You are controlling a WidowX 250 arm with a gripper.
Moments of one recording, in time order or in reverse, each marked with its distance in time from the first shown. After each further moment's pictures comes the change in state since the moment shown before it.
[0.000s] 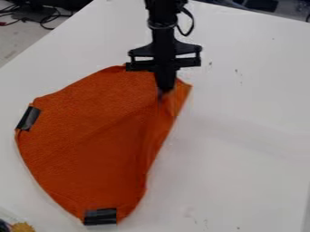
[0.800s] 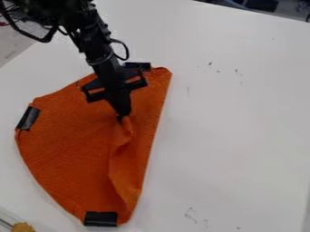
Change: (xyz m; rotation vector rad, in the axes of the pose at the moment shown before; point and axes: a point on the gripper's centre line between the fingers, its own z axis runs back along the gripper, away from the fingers) arm -0.006 0.073 -0.047 -0.118 0.027 0.090
